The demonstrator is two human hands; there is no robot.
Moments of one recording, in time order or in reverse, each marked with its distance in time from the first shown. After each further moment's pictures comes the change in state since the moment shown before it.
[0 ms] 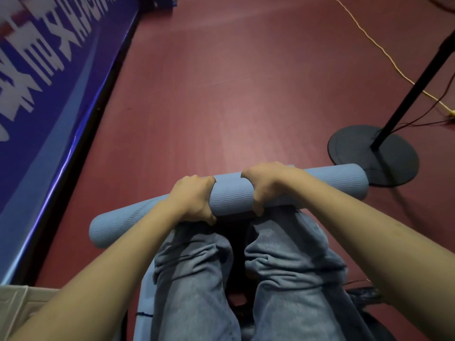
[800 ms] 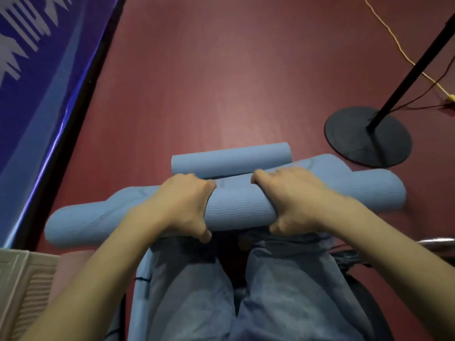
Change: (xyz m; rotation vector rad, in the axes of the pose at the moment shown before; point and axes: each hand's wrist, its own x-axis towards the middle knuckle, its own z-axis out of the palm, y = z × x) left_hand -0.108 0.047 -0.043 0.023 -0.187 0.047; right_hand -0.125 -0.025 0.048 -0.194 0.268 -0.116
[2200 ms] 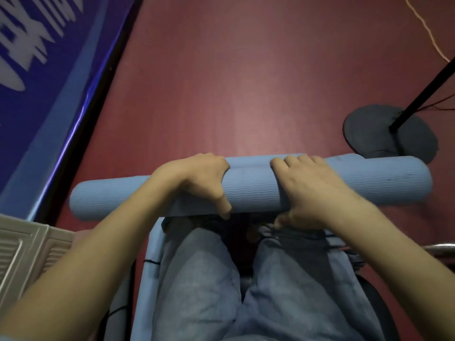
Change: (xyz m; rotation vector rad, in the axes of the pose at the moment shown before) left_hand 0.031 -0.011 -0.006 -0.301 -0.143 -0.041; right_hand 0.003 -0.008 0.012 -0.123 -0.026 0.105
